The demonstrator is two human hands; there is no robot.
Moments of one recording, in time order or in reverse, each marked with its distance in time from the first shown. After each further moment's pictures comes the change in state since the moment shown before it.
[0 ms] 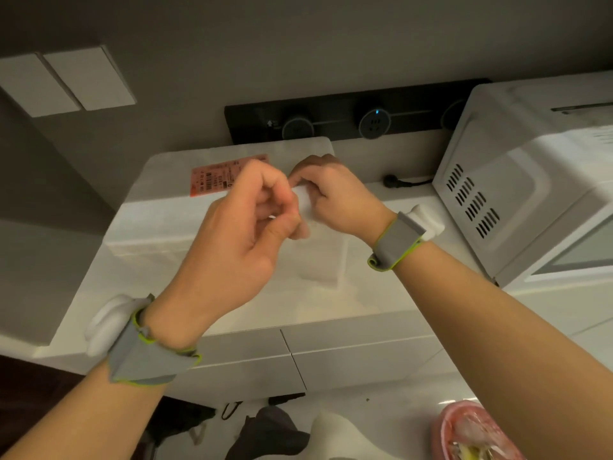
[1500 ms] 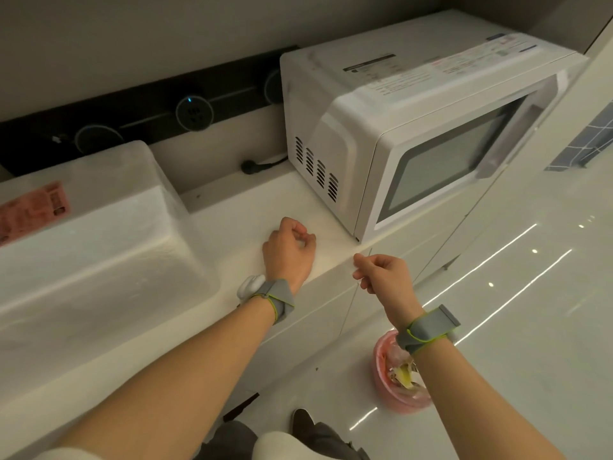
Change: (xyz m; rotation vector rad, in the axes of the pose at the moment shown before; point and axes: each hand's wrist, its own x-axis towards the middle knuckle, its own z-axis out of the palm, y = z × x) left_hand 0.051 -0.124 0.288 0.244 -0.065 -0.367; right_hand -0.288 0.137 0.008 0.728 0.681 1.210
